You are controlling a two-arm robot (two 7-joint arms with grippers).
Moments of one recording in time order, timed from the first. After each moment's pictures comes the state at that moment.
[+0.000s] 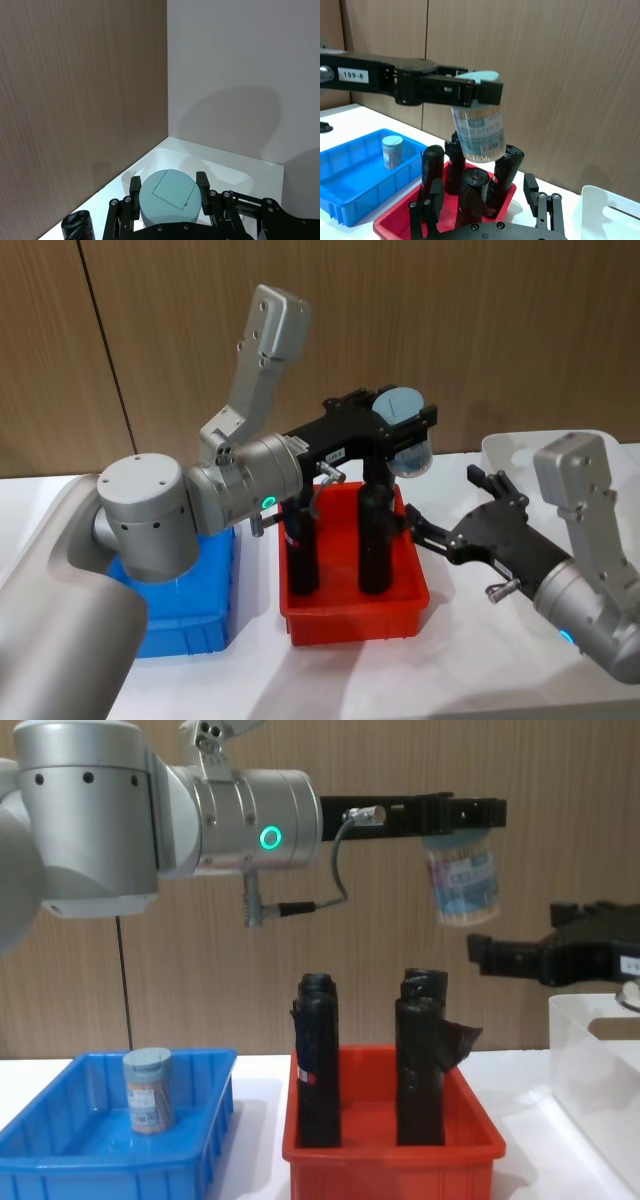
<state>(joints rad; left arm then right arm) -0.67 0.13 0.39 -1.31 -0.37 0.29 -0.60 0.14 0.29 -0.25 -1.74 0.11 0.16 0.24</state>
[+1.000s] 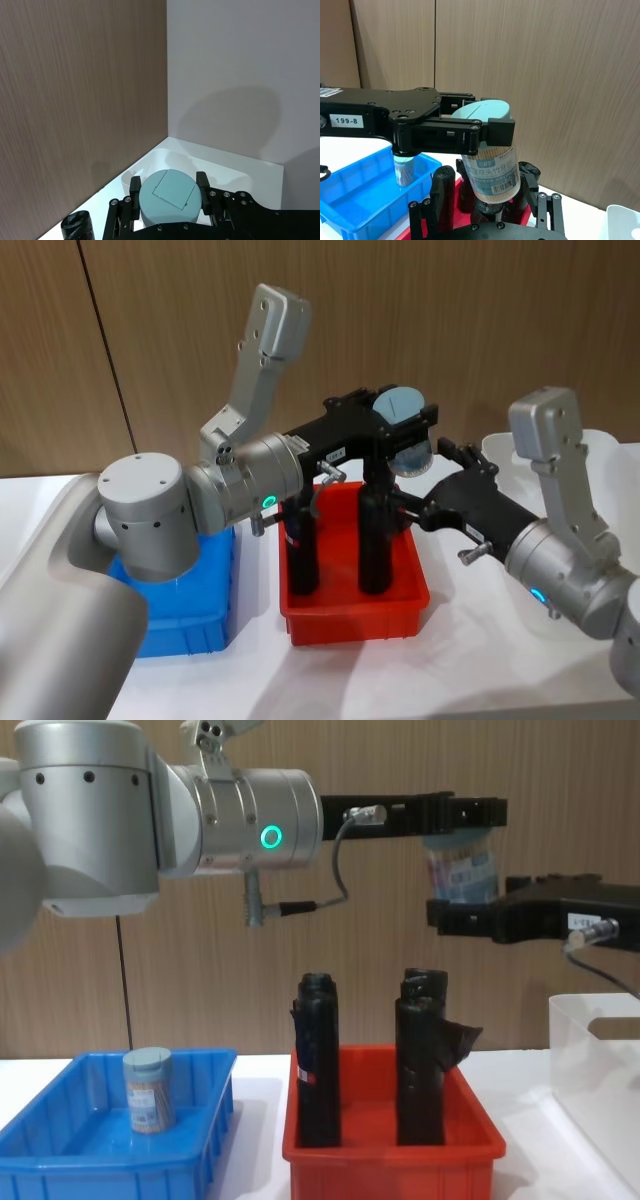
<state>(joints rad) -0.67 0.13 0.39 -1.31 -0.37 0.29 -0.60 0.26 0.23 -0.26 -1.67 0.14 0.21 0.29</state>
